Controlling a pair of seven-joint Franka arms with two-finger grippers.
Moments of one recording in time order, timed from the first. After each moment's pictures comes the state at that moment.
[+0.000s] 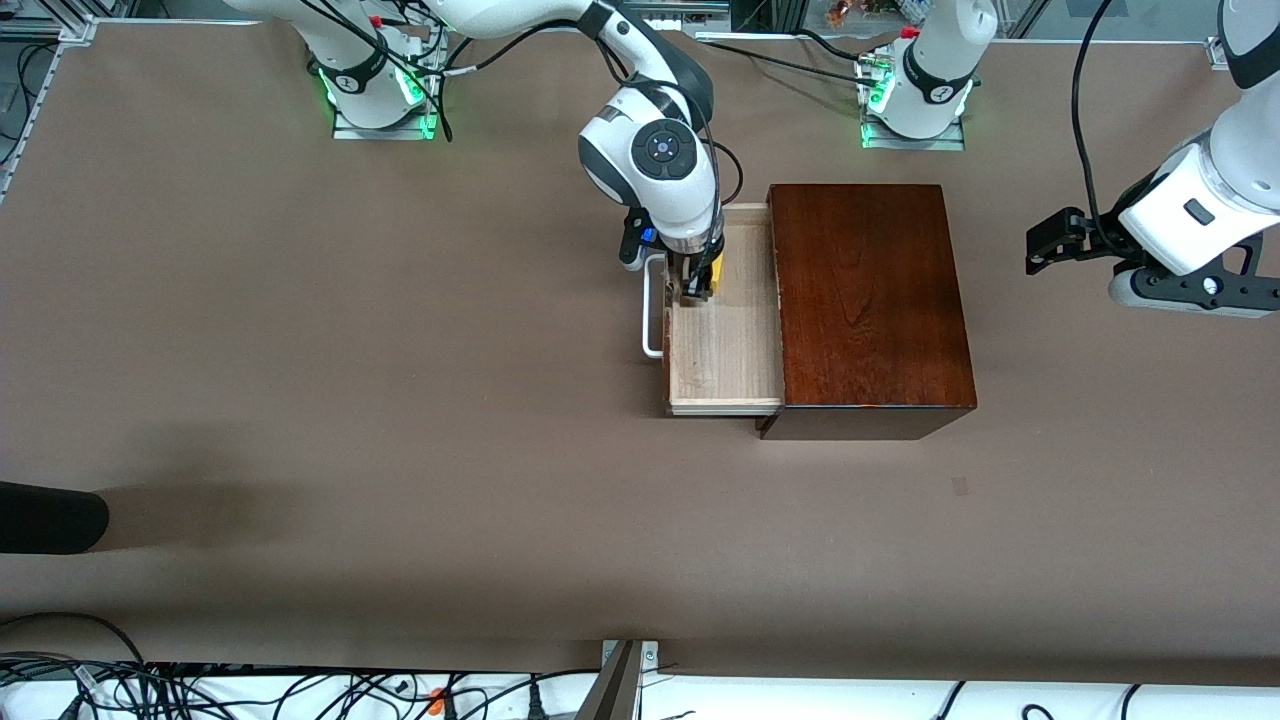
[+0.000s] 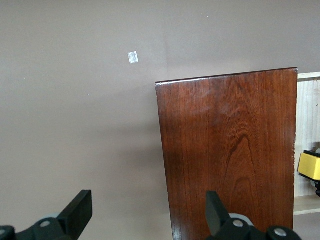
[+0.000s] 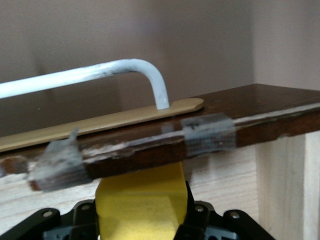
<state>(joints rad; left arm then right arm) -0.14 0.11 0.04 -1.49 -0.01 1.51 -0.01 0.90 0.71 0.03 -1.42 0.19 2.28 2.59</state>
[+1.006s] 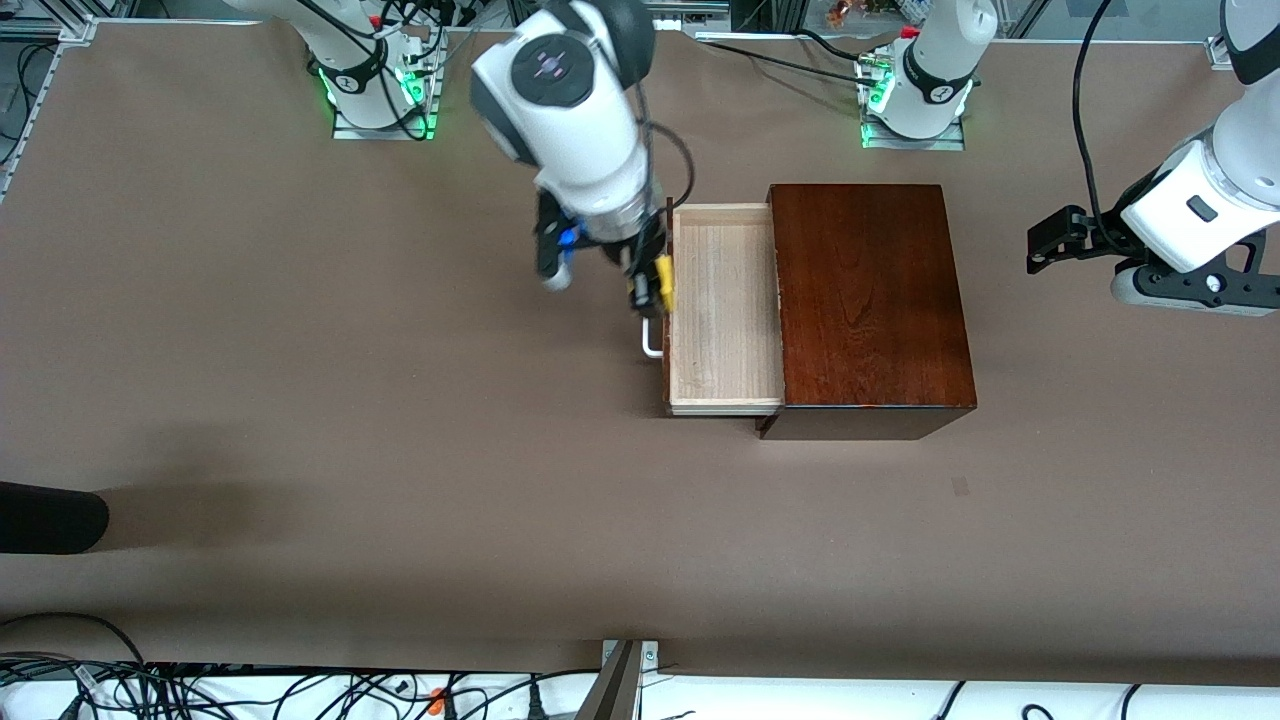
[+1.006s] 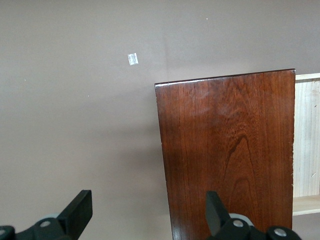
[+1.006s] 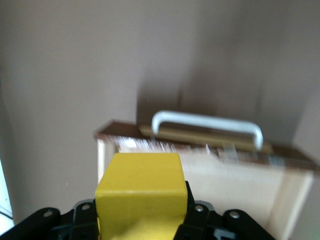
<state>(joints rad) -0.14 0.11 0.04 -1.49 -0.01 1.51 -0.01 0.83 0.52 -0.14 -1.31 0.18 2.05 2.08</state>
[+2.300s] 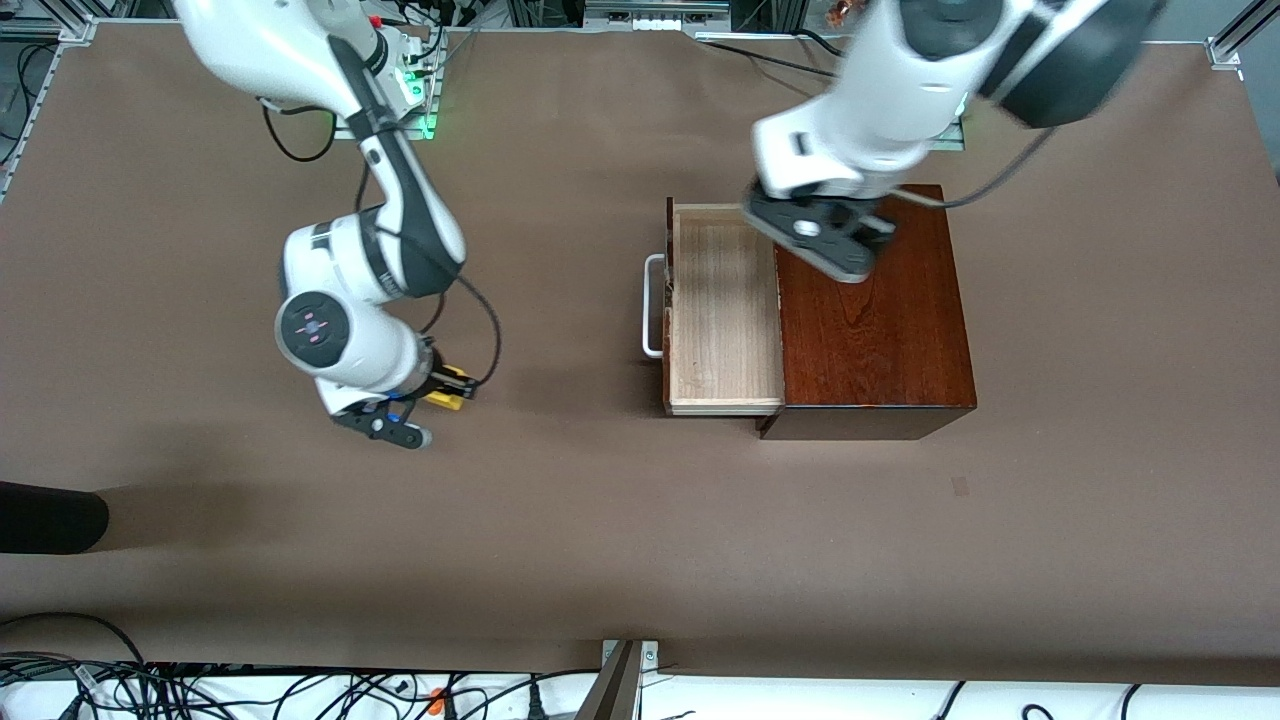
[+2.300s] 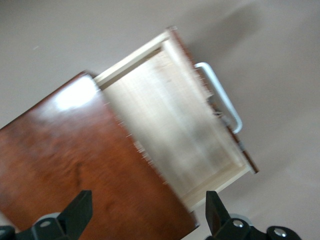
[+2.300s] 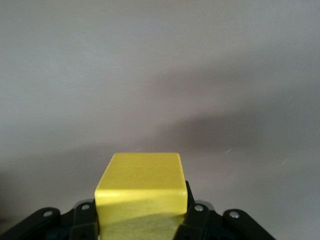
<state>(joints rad) -0.30 0.25 -0.33 -1.45 -0.02 1.63 0.00 0.45 0.56 -0.16 -1.60 0.18 2.03 0.44</state>
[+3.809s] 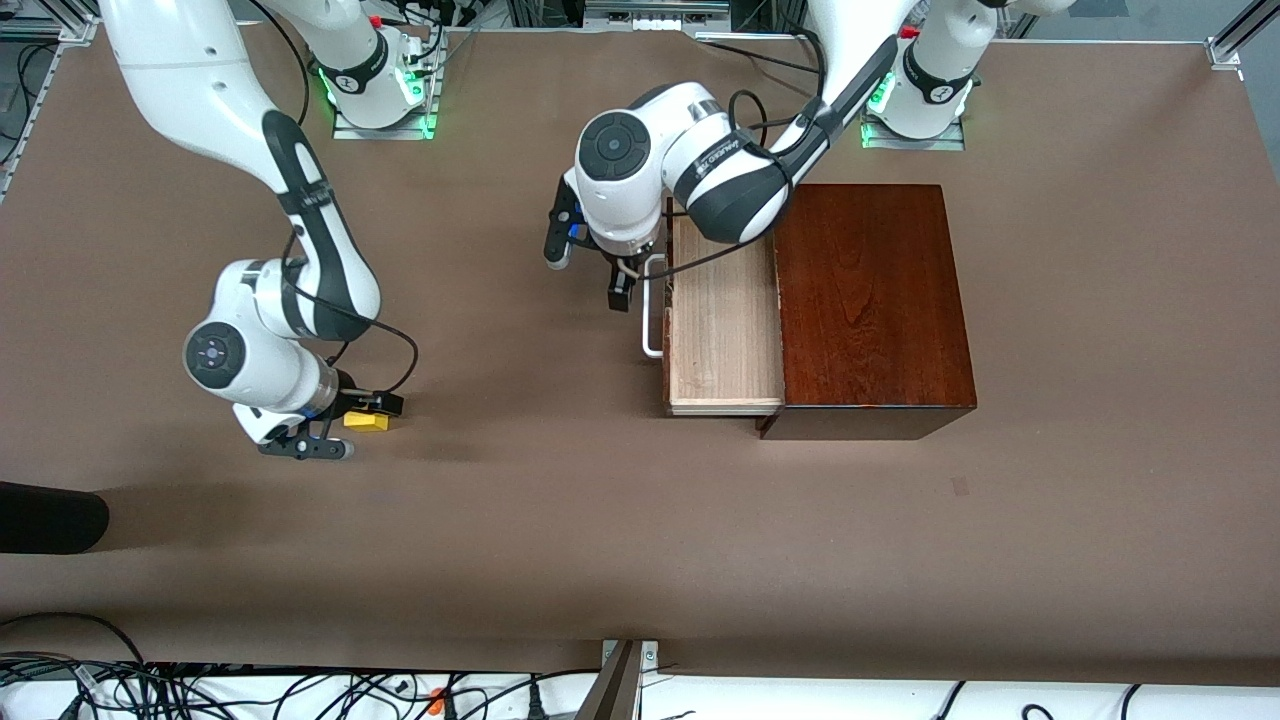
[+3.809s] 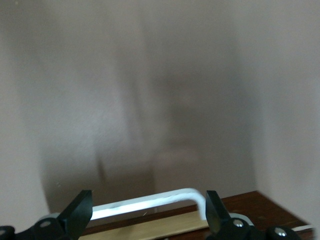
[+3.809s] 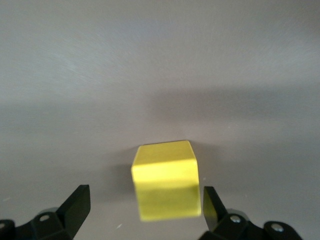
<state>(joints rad) -0.59 0.66 -0.33 -1.38 0.17 1.93 0.81 0.27 0.57 -0.15 -1.77 0.18 2.29 0.08</state>
